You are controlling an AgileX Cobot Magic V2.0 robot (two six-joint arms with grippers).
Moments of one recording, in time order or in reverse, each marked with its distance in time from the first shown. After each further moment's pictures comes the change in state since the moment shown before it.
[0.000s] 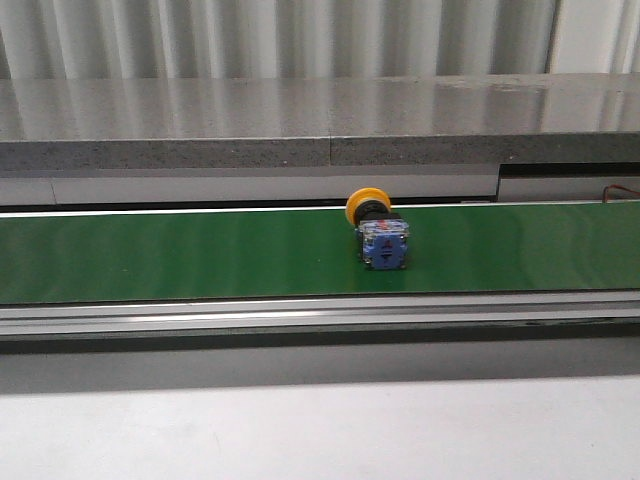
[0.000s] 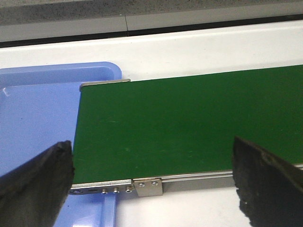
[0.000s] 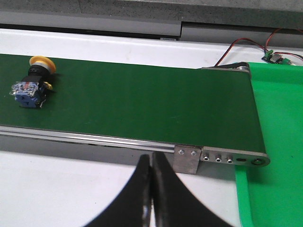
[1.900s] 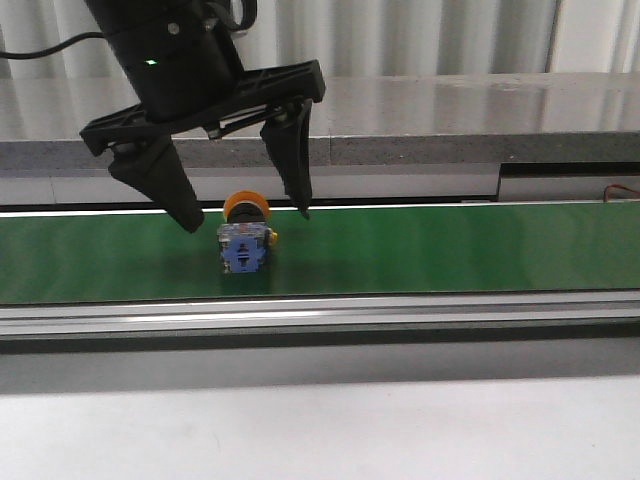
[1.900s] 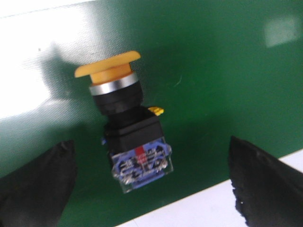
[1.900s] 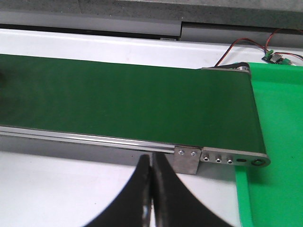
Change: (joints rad) left arm -0.533 1.126 -0.786 -0.226 0.271 -0.299; right arm 0.000 0.000 0.000 0.000 0.000 0.000
